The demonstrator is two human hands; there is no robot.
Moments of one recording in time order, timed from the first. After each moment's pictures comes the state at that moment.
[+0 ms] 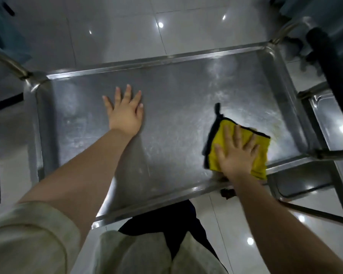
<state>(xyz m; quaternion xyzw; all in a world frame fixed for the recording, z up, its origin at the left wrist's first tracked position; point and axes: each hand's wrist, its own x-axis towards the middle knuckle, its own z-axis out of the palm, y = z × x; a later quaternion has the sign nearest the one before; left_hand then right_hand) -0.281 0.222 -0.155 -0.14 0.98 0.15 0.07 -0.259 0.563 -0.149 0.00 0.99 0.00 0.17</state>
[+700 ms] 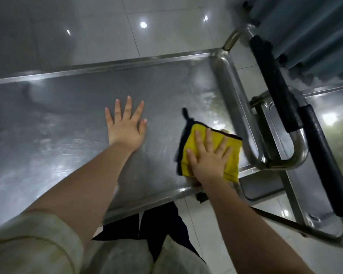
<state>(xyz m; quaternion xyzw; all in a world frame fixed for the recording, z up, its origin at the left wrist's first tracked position) -0.327 0.380 -0.173 -0.12 0.98 0.10 0.10 -0.302 0.643 -0.148 -0.01 0.98 0.00 0.19</state>
